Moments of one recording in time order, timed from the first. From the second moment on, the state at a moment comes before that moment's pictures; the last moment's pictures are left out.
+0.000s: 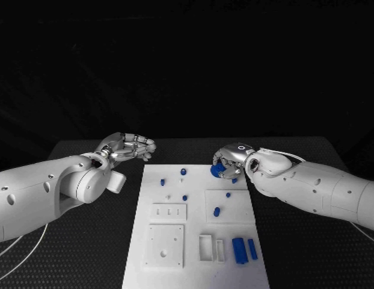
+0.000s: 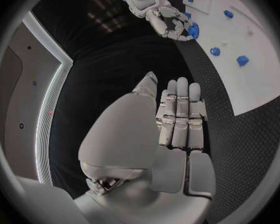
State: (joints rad) left arm 1.35 -0.77 -0.17 1.32 -0.16 -0.25 0.25; left_hand 1.58 -0.12 0.09 0.29 0.12 0.84 0.17 0.35 0.40 1.22 0.10 0.15 0.12 1.03 0.06 0.51 0.60 0.04 0.85 -0.04 0.44 1.31; right arm 1.23 -0.57 -0.13 1.01 -1.63 -0.31 0.01; right_hand 1.03 -0.26 0.70 -0.27 0.33 0.90 0.13 0.27 0.43 1.13 0.01 1.01 1.12 1.23 -0.09 1.20 1.11 0.25 1.07 -0.01 0.99 1.31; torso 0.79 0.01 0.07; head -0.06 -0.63
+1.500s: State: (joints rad) left arm 1.35 -0.77 -0.17 1.32 -0.16 -0.25 0.25; left_hand 1.58 -0.12 0.09 0.29 0.12 0.84 0.17 0.35 0.40 1.22 0.10 0.15 0.12 1.03 0.06 0.51 0.60 0.05 0.85 -0.04 0.44 1.31; right arm 1.22 -0.62 -0.11 1.07 -1.63 -0.33 -0.01; right_hand 1.05 -0.27 0.68 -0.27 0.34 0.88 0.14 0.26 0.42 1.11 0.02 1.03 1.12 1.22 -0.08 1.21 1.11 0.25 1.06 0.00 0.99 1.31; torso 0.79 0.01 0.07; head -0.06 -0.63
